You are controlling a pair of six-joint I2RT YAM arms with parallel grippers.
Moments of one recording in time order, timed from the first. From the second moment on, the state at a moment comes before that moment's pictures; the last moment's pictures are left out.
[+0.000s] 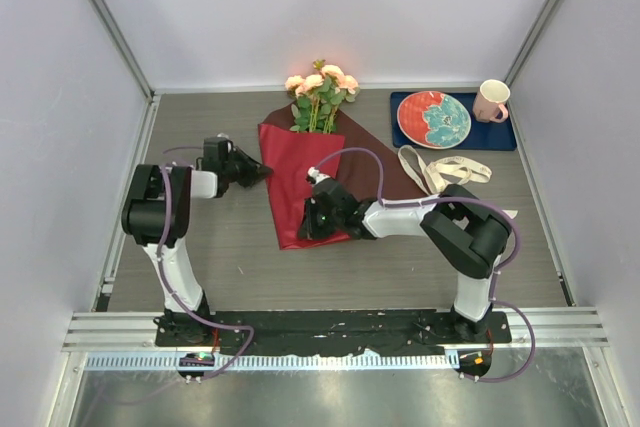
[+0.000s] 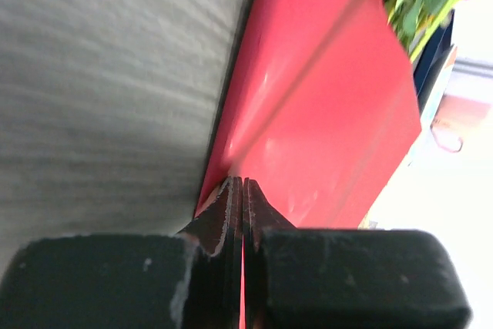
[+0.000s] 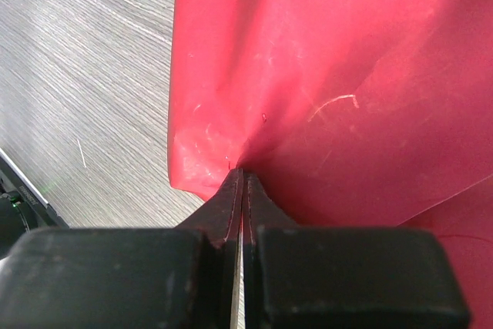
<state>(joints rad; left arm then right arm) -0.08 1.91 0.88 0.33 0.40 -0.98 0.90 1.84 0.96 0.12 -0.13 0.71</state>
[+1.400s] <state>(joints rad) -0.43 1.53 0.82 -0.19 0.30 -0.71 0.79 1.77 0.99 0.01 -0.20 0.65</state>
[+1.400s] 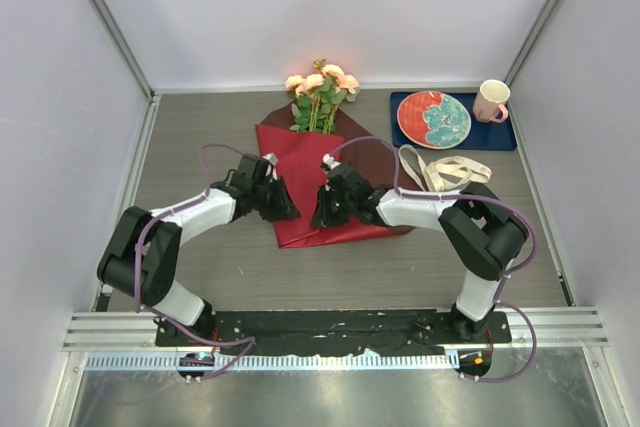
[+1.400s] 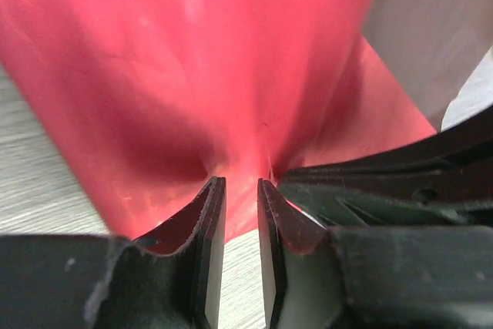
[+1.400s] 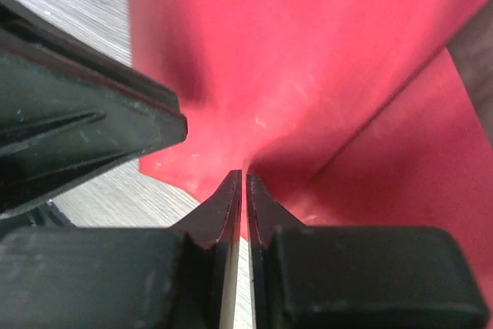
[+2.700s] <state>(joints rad) -0.53 1.71 0.74 0.11 0.39 -0.80 0.01 1.04 0.39 -0.24 -0.18 0.73</state>
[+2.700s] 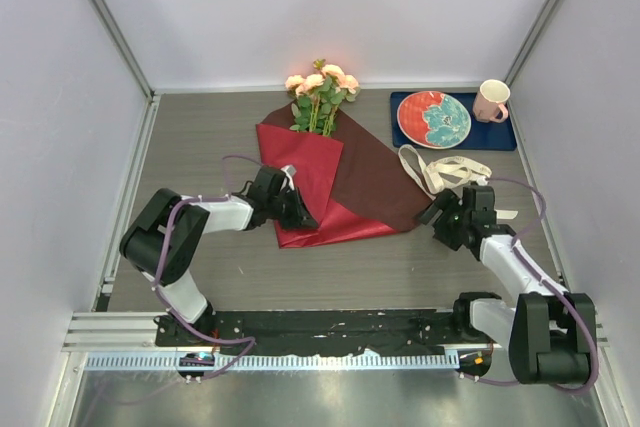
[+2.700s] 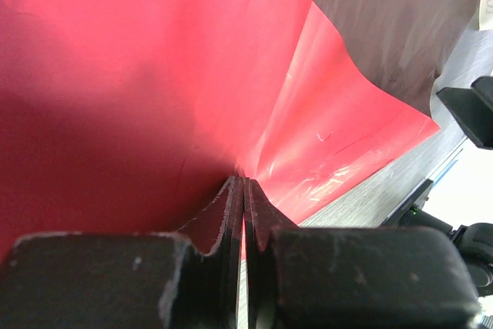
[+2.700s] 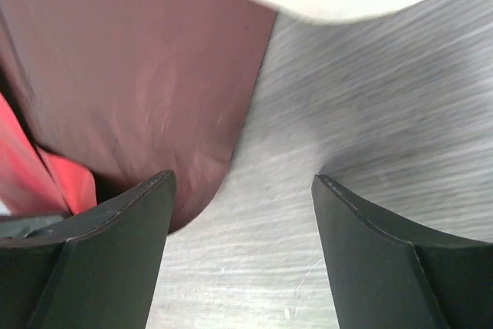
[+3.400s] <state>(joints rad) -0.51 1.70 0.73 0.10 0.41 -0.79 0.10 1.69 0.89 -0.05 -0.16 0.59</state>
